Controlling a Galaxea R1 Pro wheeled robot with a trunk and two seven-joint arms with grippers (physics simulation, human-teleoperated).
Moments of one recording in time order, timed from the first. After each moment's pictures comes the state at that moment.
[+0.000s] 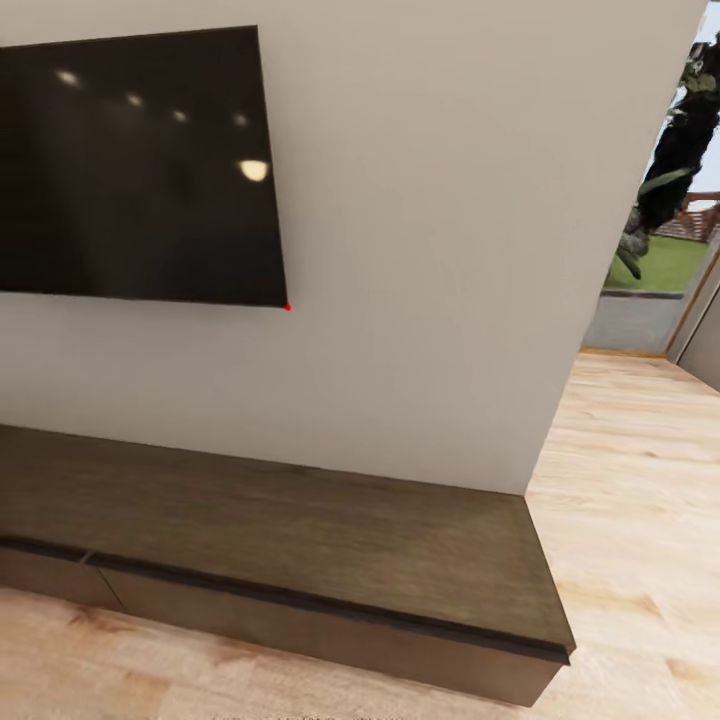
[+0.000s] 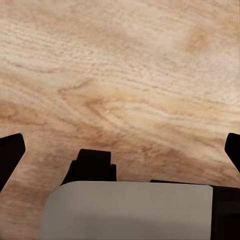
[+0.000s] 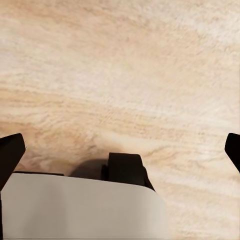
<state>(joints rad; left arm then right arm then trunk) -0.26 0.01 -0.29 0.05 0.44 -0.24 -0.07 -0.27 0.02 0.19 0.08 -0.08 -0.28 -0.07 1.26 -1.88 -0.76</state>
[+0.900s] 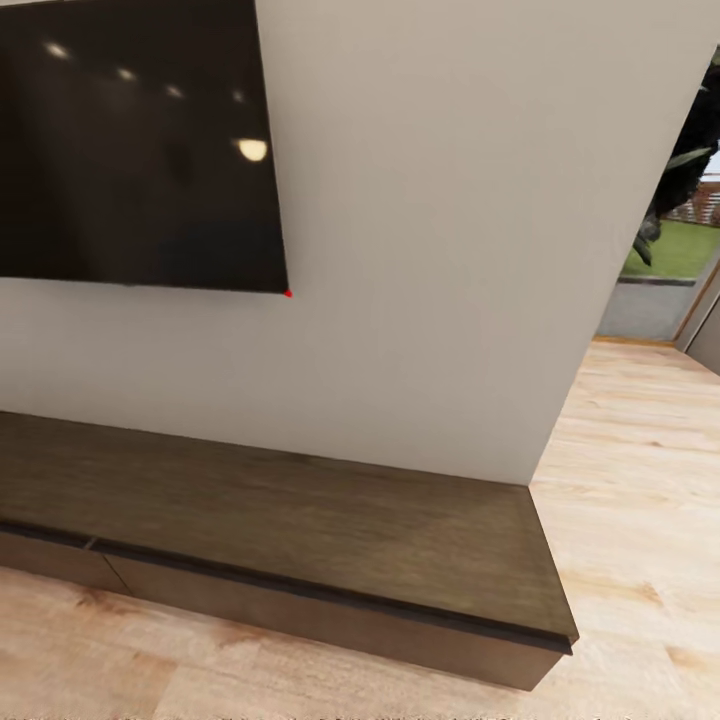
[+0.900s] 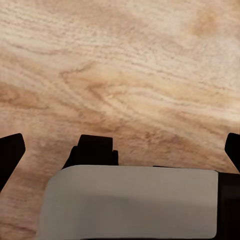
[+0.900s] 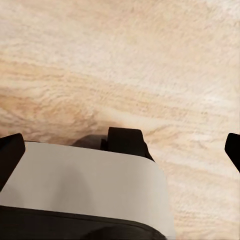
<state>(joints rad) -0.26 0.01 -0.29 0.05 0.44 -0.24 -0.07 -0.25 0.02 0.19 0.08 -0.07 -0.28 -0.07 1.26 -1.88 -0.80</state>
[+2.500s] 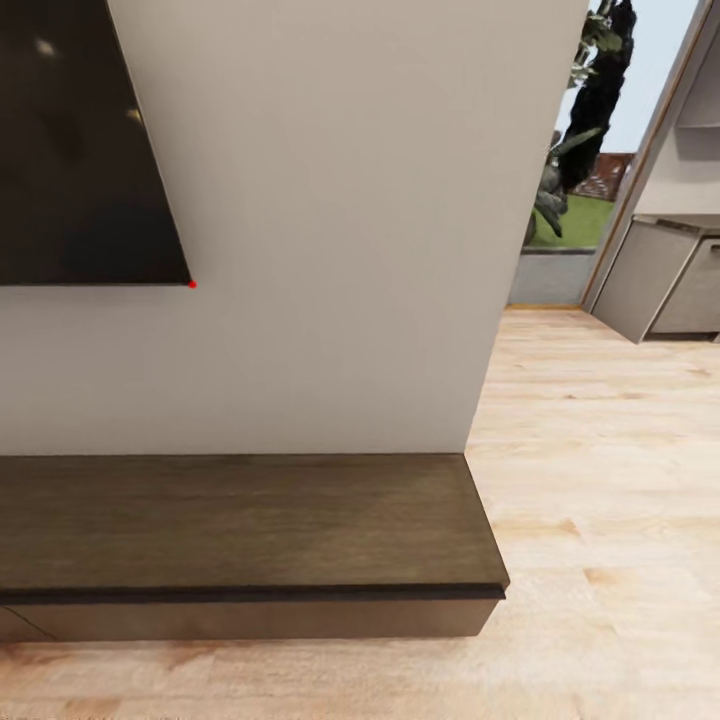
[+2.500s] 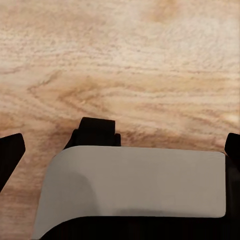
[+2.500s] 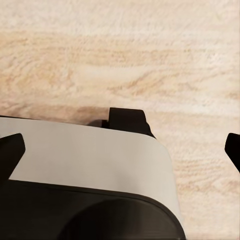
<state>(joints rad) -0.26 0.01 -0.29 0.05 0.44 -0.24 -0.07 -0.25 0.02 0.19 0.08 -0.08 -0.28 -0.07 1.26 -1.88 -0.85</state>
